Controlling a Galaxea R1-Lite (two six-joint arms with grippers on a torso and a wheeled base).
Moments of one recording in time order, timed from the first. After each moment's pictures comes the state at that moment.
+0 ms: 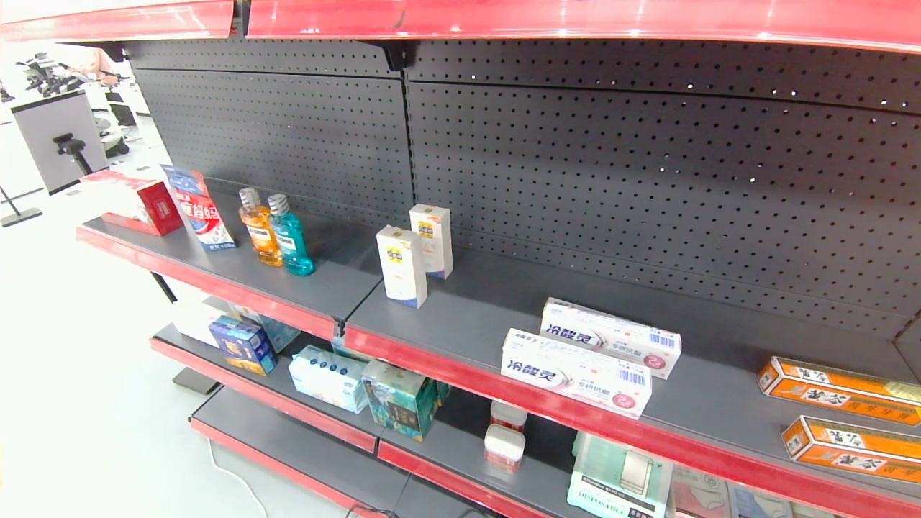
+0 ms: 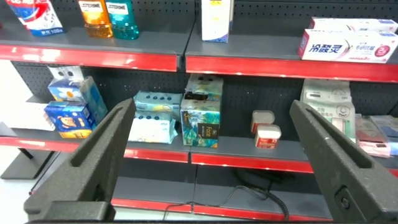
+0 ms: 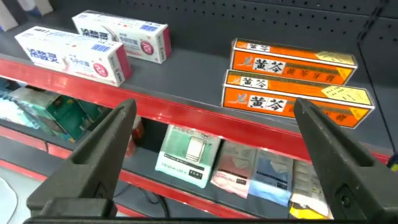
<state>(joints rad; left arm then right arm) -0.31 0.00 0.00 0.00 0.02 0.01 -0.06 0.09 0.00 0.00 0.00 -0.02</state>
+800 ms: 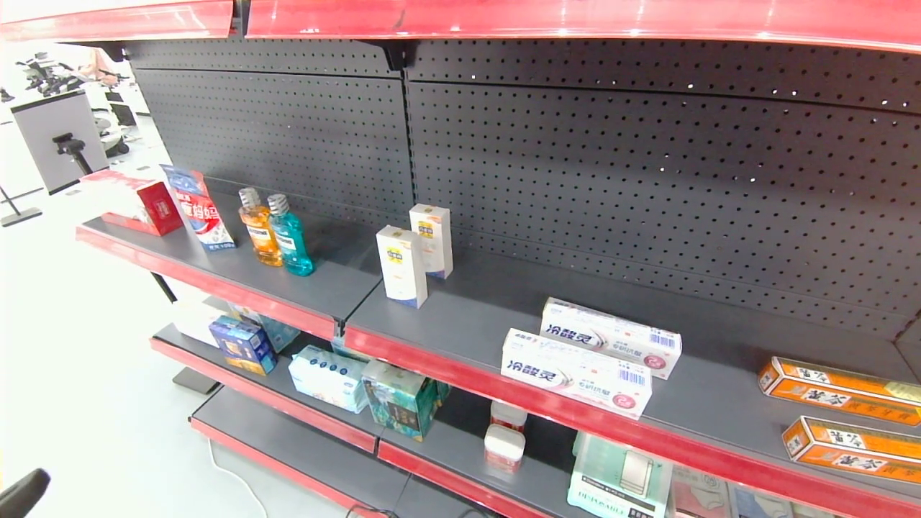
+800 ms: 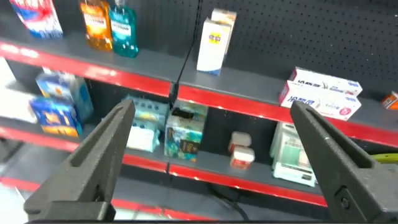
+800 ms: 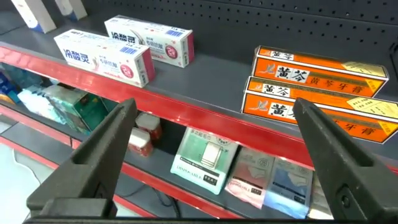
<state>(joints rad) -0.35 0.43 -0.38 0.03 0.09 -0.18 0.03 0.06 0.00 0.00 0.00 0.00</state>
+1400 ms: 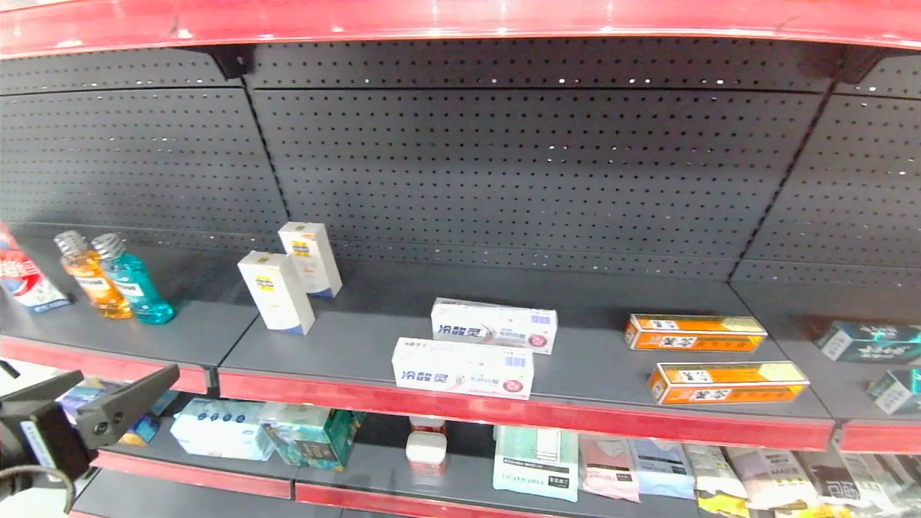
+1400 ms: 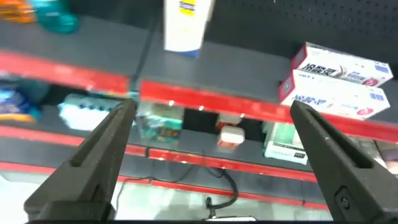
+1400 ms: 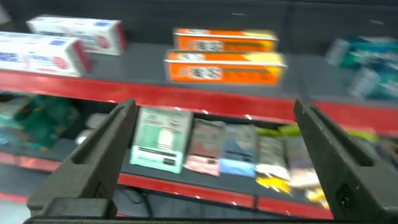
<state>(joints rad) -0.18 0.90 -0.41 -0.17 0.08 -0.21 0.03 0.05 0.00 0.00 0.00 -0.01</state>
